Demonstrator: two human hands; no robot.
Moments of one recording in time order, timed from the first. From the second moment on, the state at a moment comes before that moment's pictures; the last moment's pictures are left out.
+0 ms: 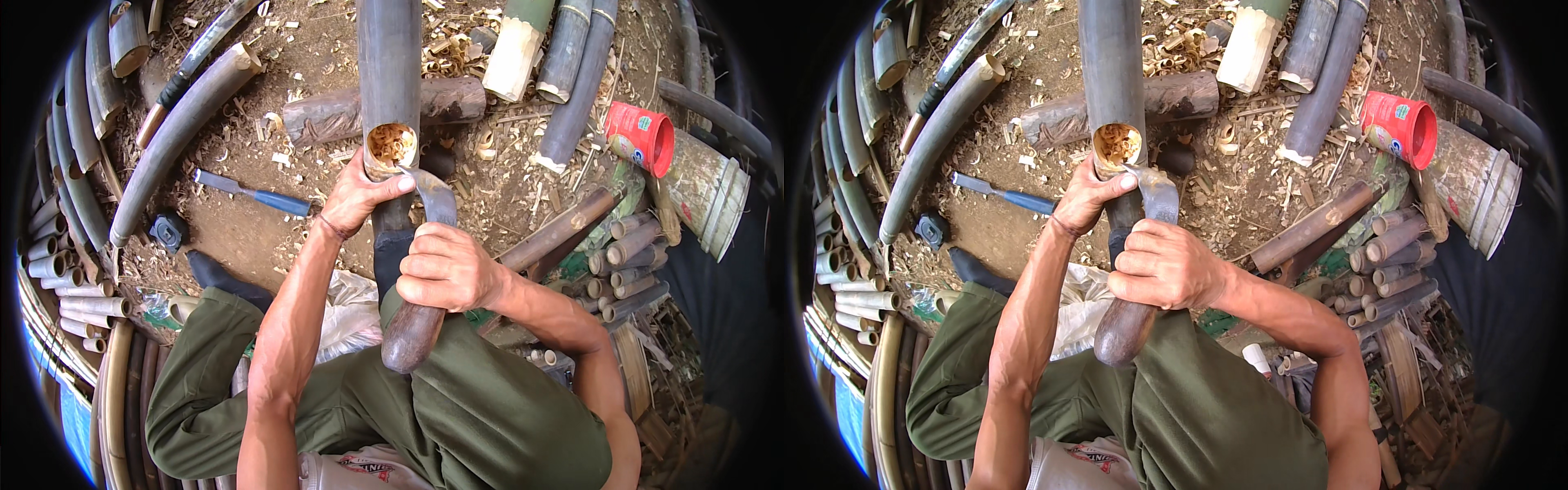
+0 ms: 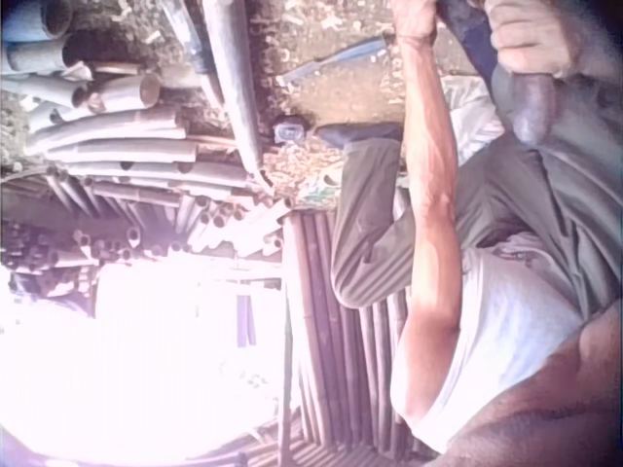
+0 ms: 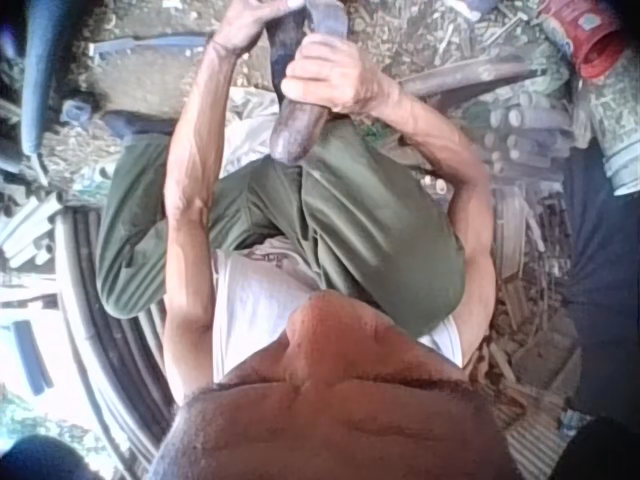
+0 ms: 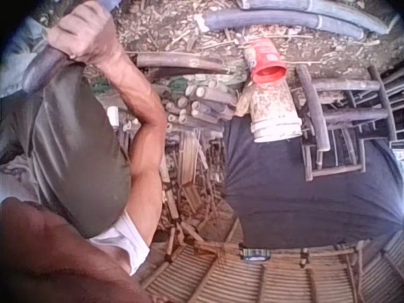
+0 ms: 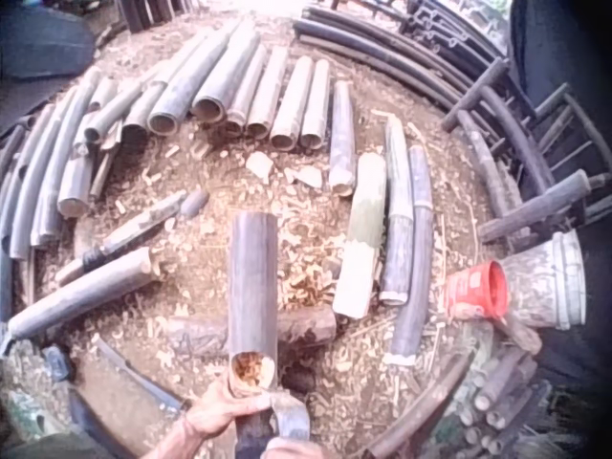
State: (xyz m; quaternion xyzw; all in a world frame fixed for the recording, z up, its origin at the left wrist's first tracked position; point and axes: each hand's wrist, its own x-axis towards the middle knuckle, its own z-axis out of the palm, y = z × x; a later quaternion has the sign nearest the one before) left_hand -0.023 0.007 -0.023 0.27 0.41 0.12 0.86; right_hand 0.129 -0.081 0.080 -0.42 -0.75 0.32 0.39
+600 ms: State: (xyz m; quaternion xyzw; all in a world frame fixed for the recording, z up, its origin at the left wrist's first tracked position) left_hand 0.006 -0.012 -0.012 0.41 0.57 0.16 0.70; right_hand 0.157 -0.098 0.046 -0.38 -0.83 0.25 0.31
